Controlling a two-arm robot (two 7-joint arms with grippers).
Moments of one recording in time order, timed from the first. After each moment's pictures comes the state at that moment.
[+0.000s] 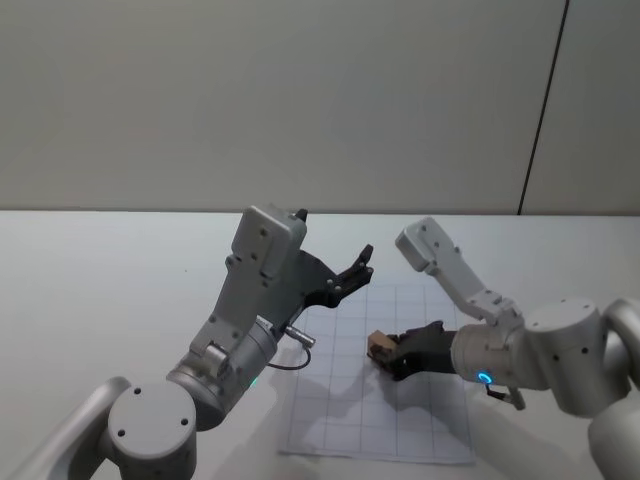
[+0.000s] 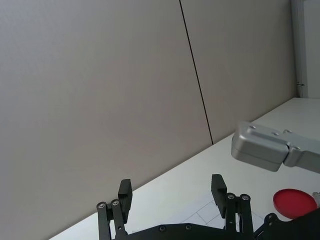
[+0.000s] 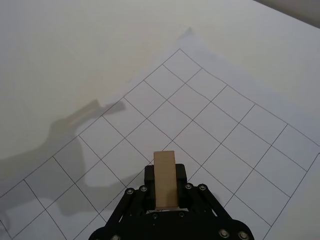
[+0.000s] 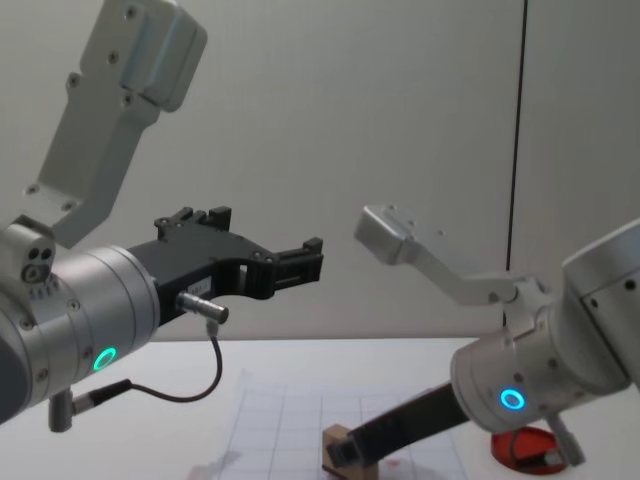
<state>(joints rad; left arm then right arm) -0.24 0.38 0.45 -1.63 -0.20 0.01 -0.01 0.52 0.02 -0.38 -1.16 -0.13 0.64 0.60</state>
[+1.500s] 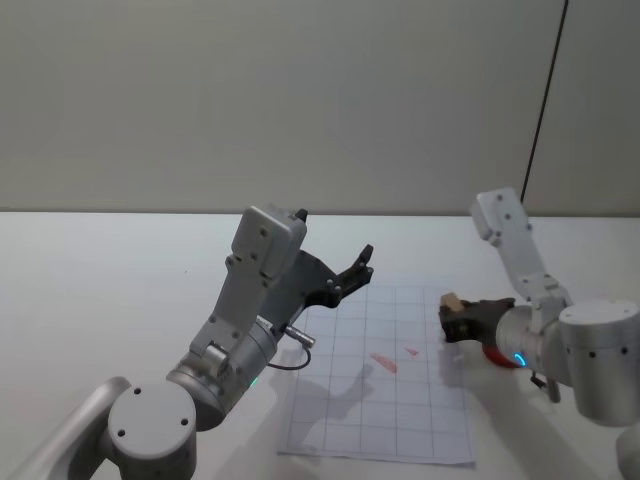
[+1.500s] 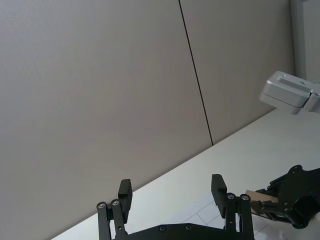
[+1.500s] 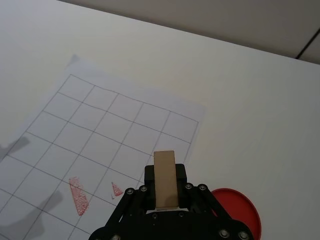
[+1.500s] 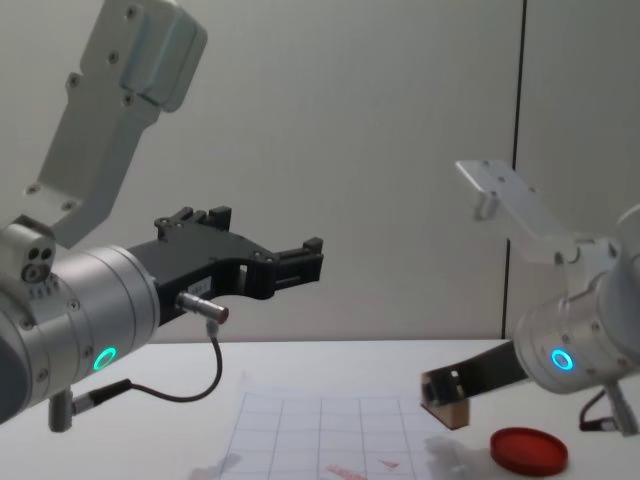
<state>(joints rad) -0.24 0.38 0.45 -1.63 -0.20 0.01 -0.01 0.44 0.02 -0.31 -1.32 0.03 0.74 0.17</state>
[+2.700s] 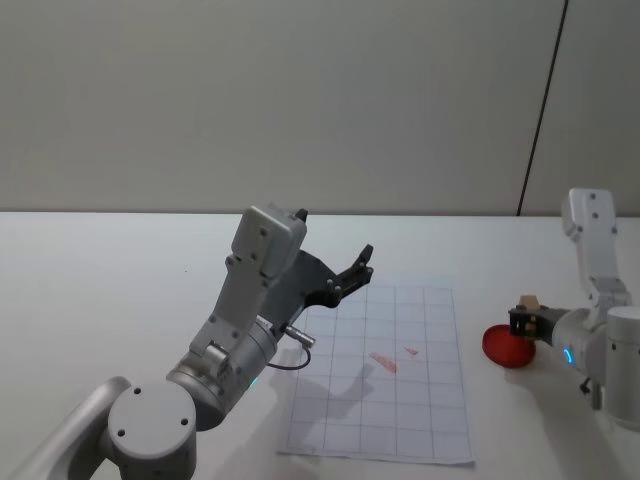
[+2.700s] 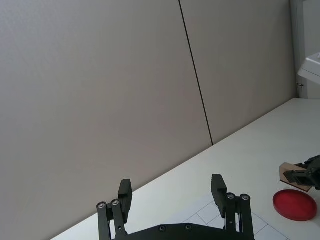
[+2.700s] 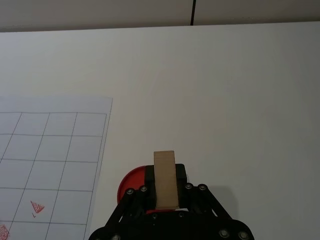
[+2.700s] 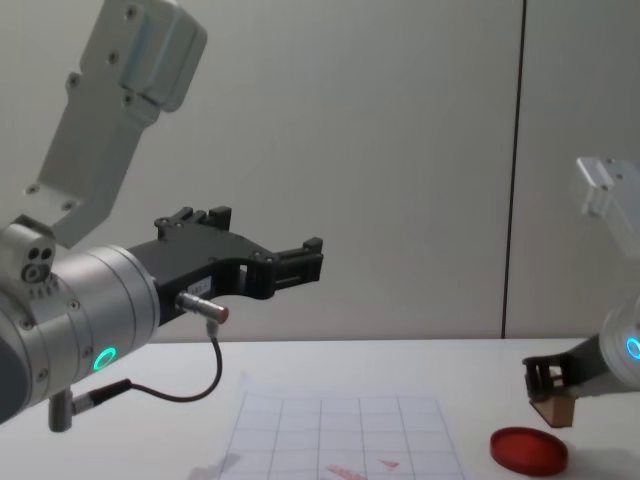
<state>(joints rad) -0.24 0.38 0.45 -1.63 -0.20 0.01 -0.01 0.38 0.01 -0.20 -1.40 0.23 0.81 -0.18</state>
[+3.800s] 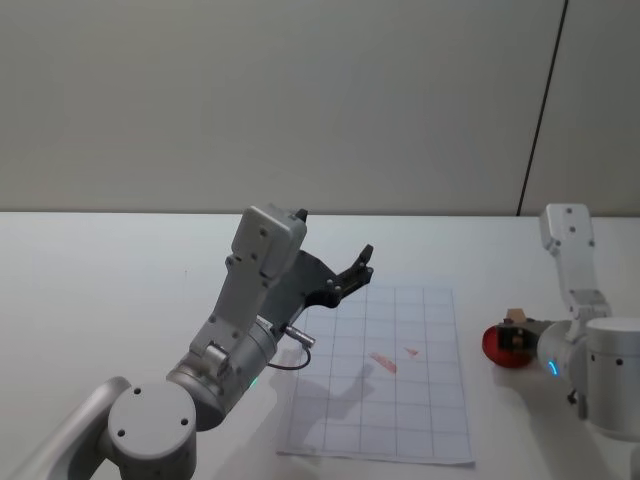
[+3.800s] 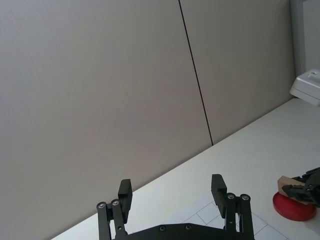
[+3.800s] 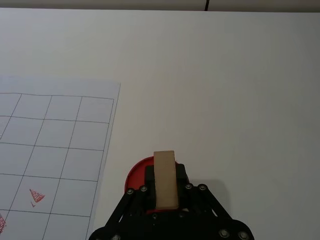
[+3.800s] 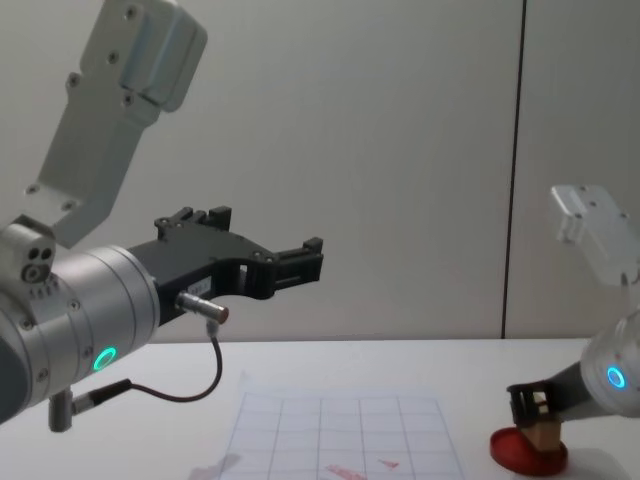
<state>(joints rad) -0.24 0.38 0.45 -1.63 -0.20 0.01 -0.01 0.39 -0.01 -0.21 -1.35 0.16 0.80 -0.14</state>
